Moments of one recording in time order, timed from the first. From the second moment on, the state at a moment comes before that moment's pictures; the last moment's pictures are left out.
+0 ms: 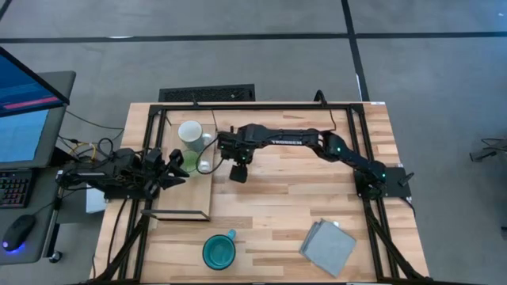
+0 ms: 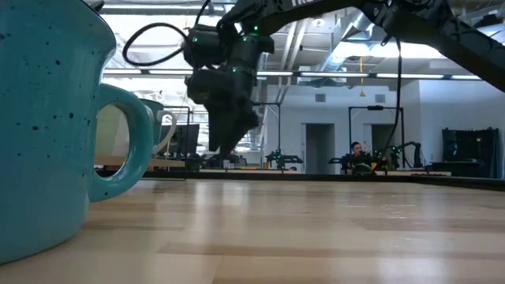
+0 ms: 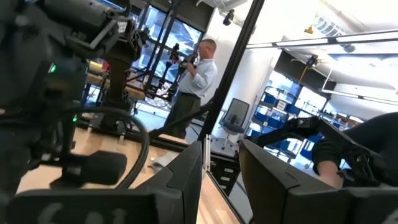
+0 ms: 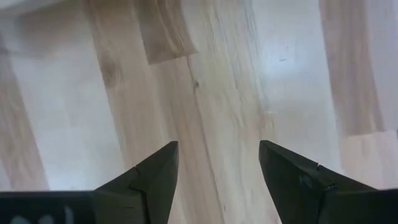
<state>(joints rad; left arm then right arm) 0.00 0.01 0.07 0.19 0.27 -0.46 -0.12 2.45 2.27 -1.15 -0.18 0.05</state>
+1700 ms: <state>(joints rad) -0.31 0.00 0.61 -0.24 0.38 -0.24 0.14 2.18 2.27 -1.06 -0.11 0.29</state>
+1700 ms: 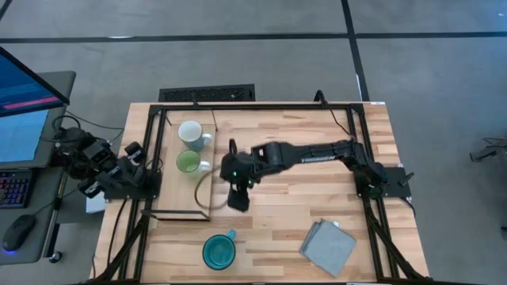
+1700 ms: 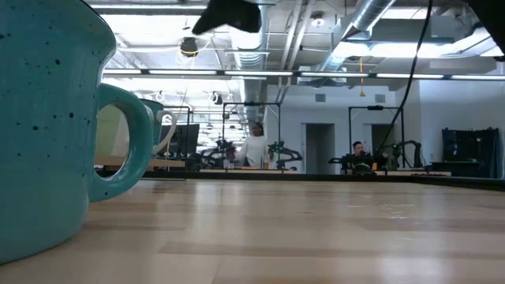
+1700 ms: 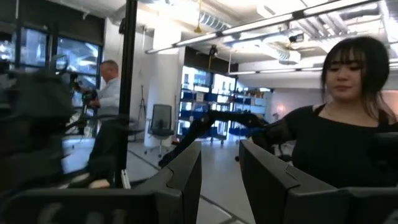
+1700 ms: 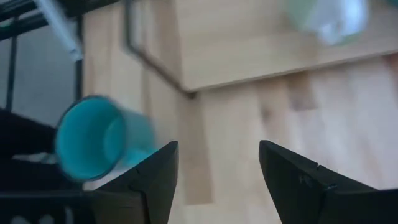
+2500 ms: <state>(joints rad) -0.31 0.00 0.60 -0.41 0.20 -0.18 0.32 2.18 2.10 -0.70 -0.11 0.60</state>
